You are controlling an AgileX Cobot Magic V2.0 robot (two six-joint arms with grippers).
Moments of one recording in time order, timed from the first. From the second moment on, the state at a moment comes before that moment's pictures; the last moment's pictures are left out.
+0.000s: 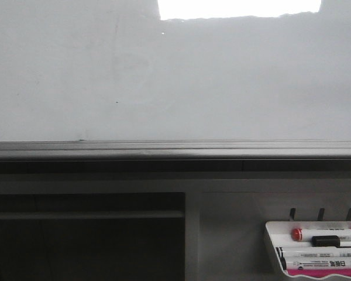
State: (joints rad) left arm -0.07 1.27 -0.90 -0.05 0.55 0.08; right arm 0.06 0.42 -0.57 0.05 0.57 -0.05
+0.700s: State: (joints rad) left arm -0.11 1.27 -0.90 -0.05 0.54 0.10; right arm 0.06 0.42 -0.58 0.06 0.57 -0.05
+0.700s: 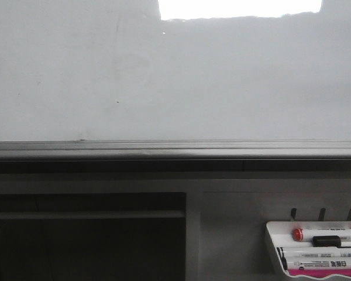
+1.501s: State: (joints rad) left arm -0.76 1.16 -1.04 -0.16 1.03 0.48; right arm 0.11 1.04 -0.94 0.68 1.13 -0.87
